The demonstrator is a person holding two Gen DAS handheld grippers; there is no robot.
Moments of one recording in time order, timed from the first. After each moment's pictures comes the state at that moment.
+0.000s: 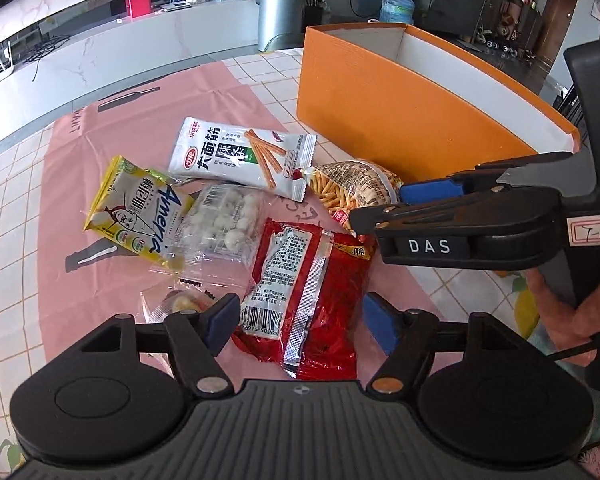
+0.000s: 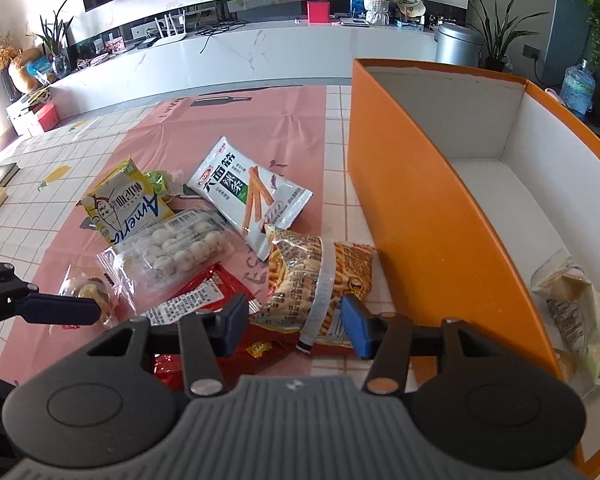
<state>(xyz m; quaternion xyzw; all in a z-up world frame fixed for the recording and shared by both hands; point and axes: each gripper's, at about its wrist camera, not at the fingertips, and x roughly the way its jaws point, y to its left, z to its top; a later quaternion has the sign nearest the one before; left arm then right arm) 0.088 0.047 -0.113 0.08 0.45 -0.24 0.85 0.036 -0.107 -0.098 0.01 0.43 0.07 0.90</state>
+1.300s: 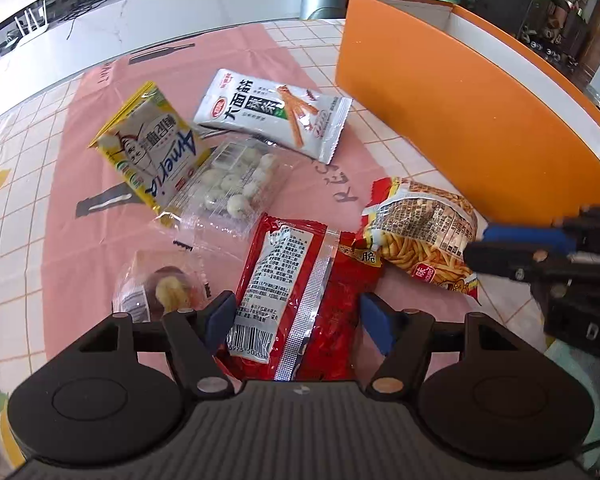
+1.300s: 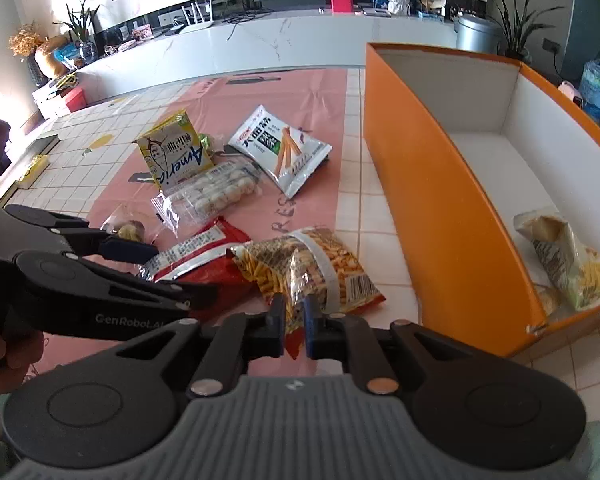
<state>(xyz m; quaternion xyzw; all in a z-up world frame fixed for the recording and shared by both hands) 0.084 0.048 -0.126 0.06 0.49 -0.18 0.85 -0.025 -0.118 -0.077 0.00 0.43 0.13 0.90</state>
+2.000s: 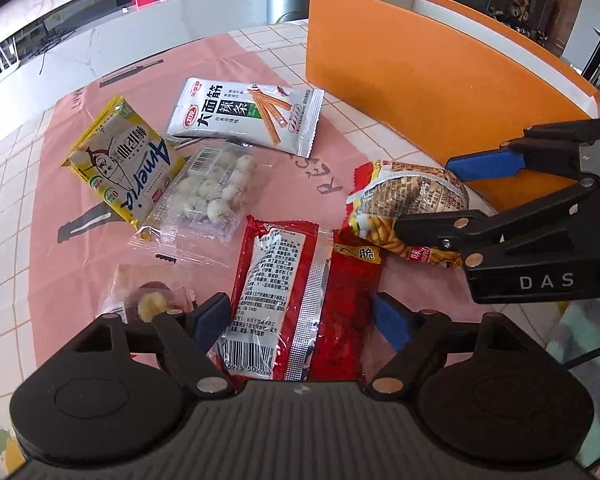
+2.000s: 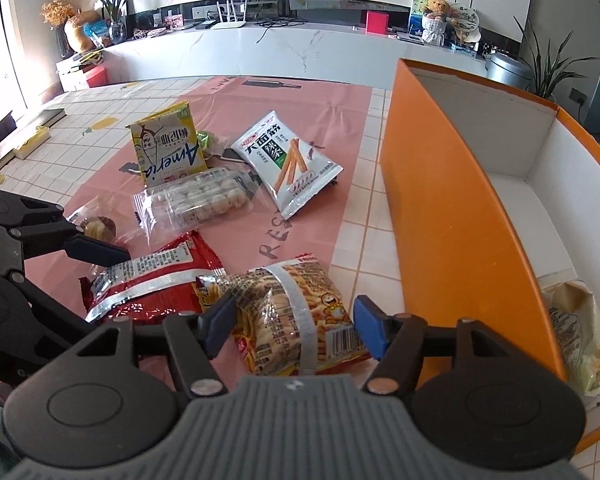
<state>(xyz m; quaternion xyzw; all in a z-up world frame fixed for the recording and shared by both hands) 0.082 0.041 -0.141 0.10 0.47 -0.22 0.85 0.007 -0.114 -0.106 -0.05 0.41 0.16 0.90</state>
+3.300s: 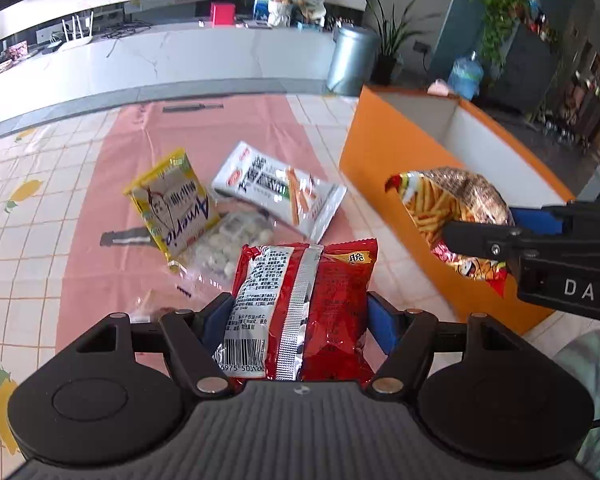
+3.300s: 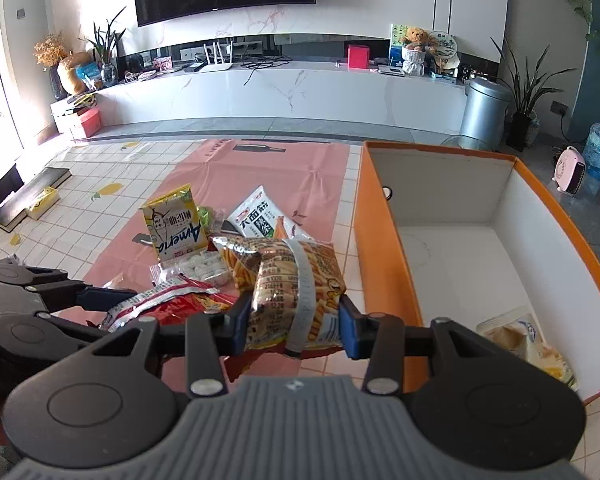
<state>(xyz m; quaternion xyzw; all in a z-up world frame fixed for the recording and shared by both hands) 0.072 0.046 -0.074 -0.03 0.42 -0.14 0.90 -0.006 -0.135 -0.023 -0.02 0.37 0.14 0.92</state>
